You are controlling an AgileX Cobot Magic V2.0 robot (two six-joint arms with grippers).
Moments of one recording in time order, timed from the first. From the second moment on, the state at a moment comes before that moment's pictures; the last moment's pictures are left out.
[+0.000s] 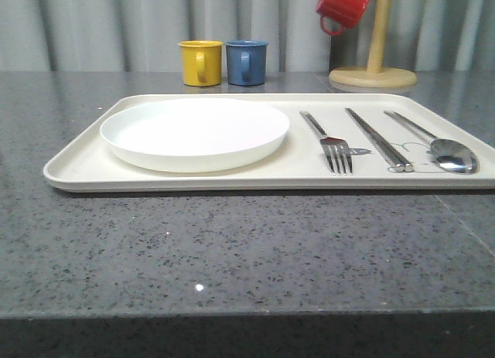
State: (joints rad) left arm -0.03 -0.01 0.00 -0.01 0.14 0.08; right arm 0.22 0.06 -0.36 -0.04 0.48 0.04
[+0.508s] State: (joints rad) left arm -0.03 -0.01 0.00 -0.01 0.14 0.08; right arm 0.16 0.06 -0.23 -0.02 0.37 -0.01
